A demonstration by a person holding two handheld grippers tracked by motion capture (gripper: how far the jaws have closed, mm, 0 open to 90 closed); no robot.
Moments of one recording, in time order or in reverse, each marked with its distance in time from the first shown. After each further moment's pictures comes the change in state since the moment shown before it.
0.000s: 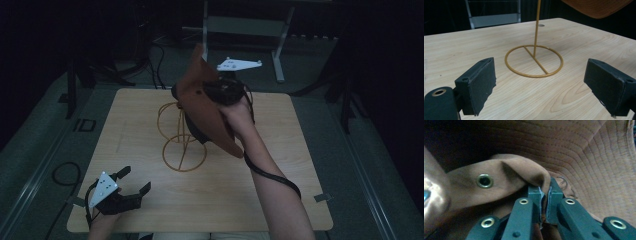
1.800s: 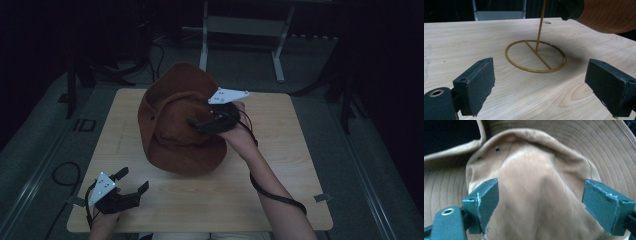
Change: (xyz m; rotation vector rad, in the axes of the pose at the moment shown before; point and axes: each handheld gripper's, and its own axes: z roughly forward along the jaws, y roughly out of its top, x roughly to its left) left arm 0.011 -0.017 0.006 0.001 0.032 -0.060; right arm 0.020 -0.062 0.006 0.131 -0.092 -0.162
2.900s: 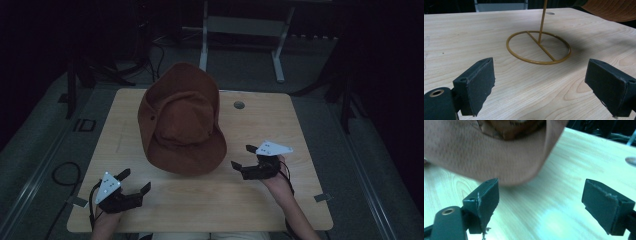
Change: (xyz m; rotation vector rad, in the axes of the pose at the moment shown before) left arm -0.001 -0.006 0.008 0.057 0.013 0.005; right arm -0.006 -0.176 -0.078 0.057 -0.109 0.157
